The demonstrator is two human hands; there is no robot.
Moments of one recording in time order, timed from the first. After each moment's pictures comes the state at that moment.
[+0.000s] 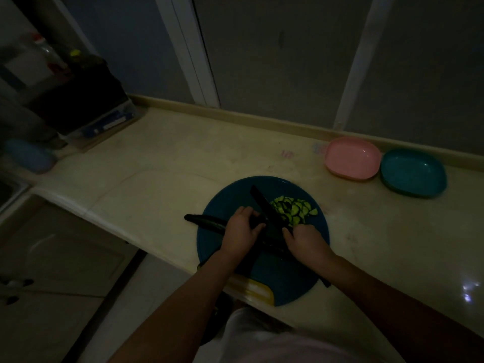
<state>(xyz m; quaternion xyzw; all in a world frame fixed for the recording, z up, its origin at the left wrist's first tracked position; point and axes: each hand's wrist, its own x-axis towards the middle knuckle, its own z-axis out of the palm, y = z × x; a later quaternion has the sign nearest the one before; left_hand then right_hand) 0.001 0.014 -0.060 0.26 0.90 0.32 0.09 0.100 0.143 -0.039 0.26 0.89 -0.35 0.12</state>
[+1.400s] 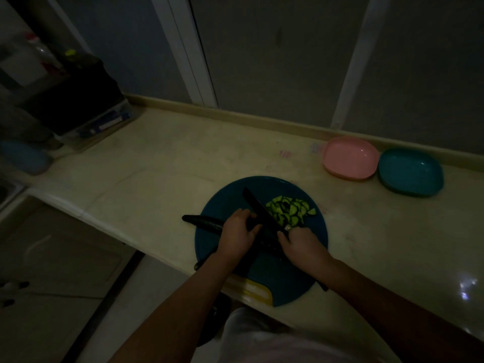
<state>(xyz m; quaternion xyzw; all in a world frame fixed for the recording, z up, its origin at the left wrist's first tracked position) 0.002 0.009 -0.059 0.27 0.91 0.30 0.08 0.105 0.138 -0.040 0.23 0.90 -0.36 0.11</state>
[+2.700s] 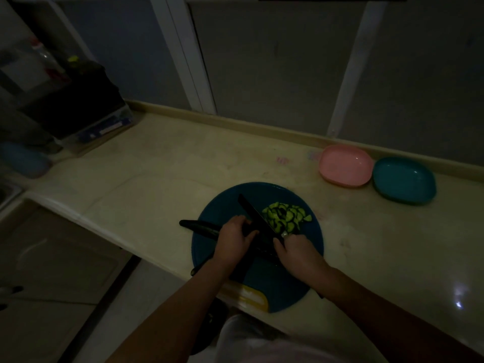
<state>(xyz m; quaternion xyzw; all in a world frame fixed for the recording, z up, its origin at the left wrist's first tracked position) 0.004 0.009 -0.060 0.25 0.91 0.32 0.09 0.108 0.137 -0.041 0.22 0.91 -0.34 0.10</state>
